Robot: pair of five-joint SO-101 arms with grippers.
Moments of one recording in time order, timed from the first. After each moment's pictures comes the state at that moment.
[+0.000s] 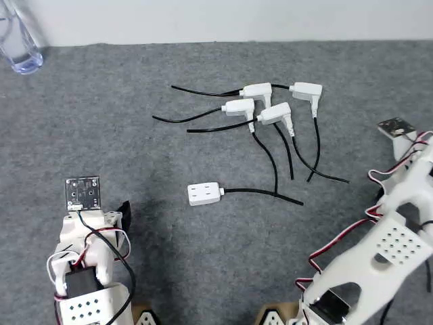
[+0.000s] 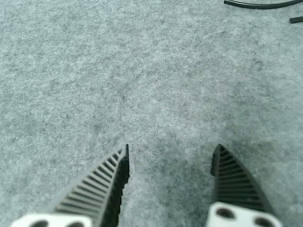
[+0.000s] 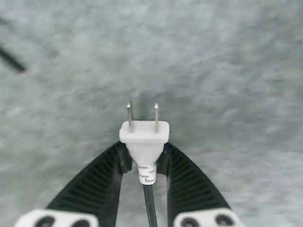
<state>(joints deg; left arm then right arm) -19.9 -89.7 92.5 54.2 -5.4 37.5 40.6 -21.8 82.3 59.7</state>
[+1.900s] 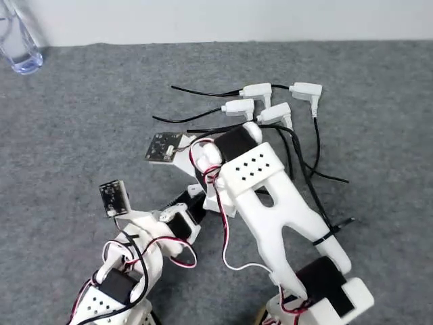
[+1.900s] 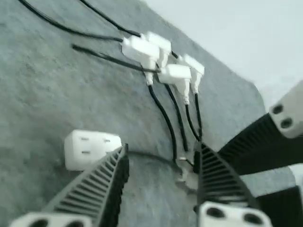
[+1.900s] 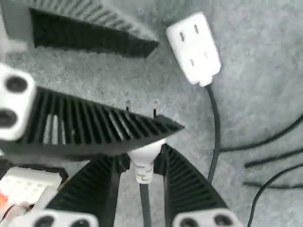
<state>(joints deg) 24.2 -90.2 97.1 33.0 51.6 -34.8 -4.7 2.4 97.1 39.3</state>
